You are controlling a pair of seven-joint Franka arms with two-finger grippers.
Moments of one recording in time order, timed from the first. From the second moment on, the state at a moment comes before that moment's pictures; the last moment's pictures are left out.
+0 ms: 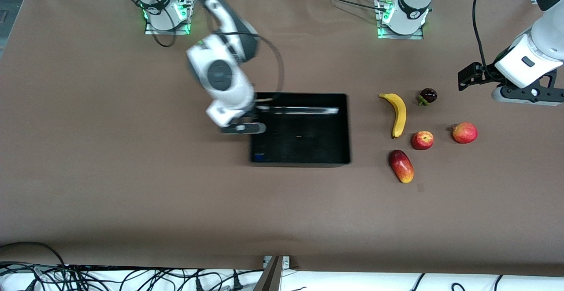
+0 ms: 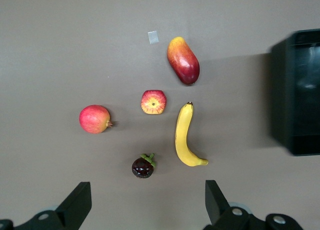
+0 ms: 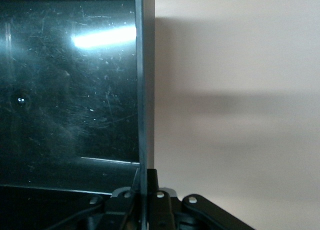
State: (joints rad) left arm -0.09 0.00 0.03 -1.70 0.04 1.62 0.01; right arm 0.59 0.64 0.16 -1.51 0.07 2.13 0.70
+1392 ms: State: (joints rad) left arm -0.09 0.20 0.03 -1.71 0.04 1.66 0.01; right arm 0.64 0.76 0.08 -1.27 0.04 2.08 0.76
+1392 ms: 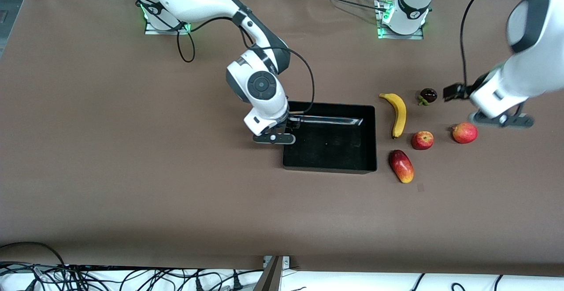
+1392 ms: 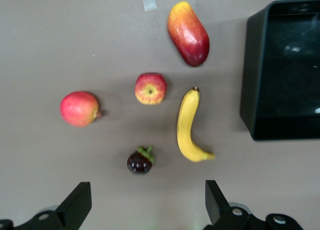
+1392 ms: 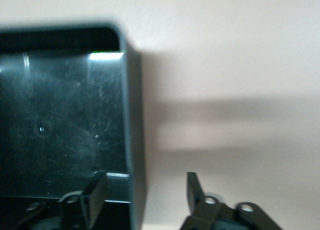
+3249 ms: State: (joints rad) left arm -0.09 0.36 0.02 -1.80 0.02 1.96 0.08; right arm 0.00 -0.03 0.07 -1.67 0.04 1.59 0.00
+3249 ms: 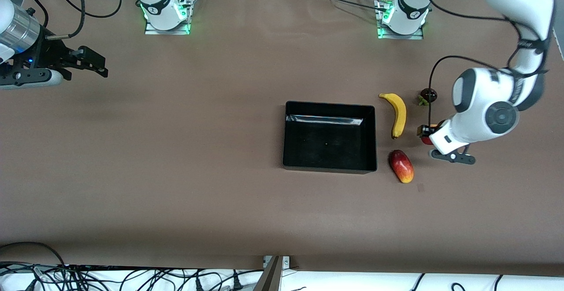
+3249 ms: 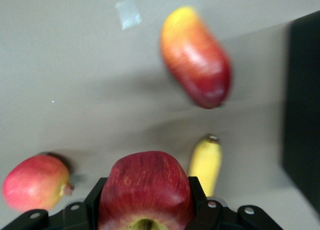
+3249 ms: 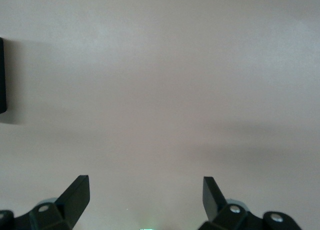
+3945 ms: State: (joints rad) left arm -0.39 0.49 -0.01 -1.72 -0.12 2.01 -0.57; right arm 0.00 -0.01 0.07 -1.63 -0.06 1.60 0.00
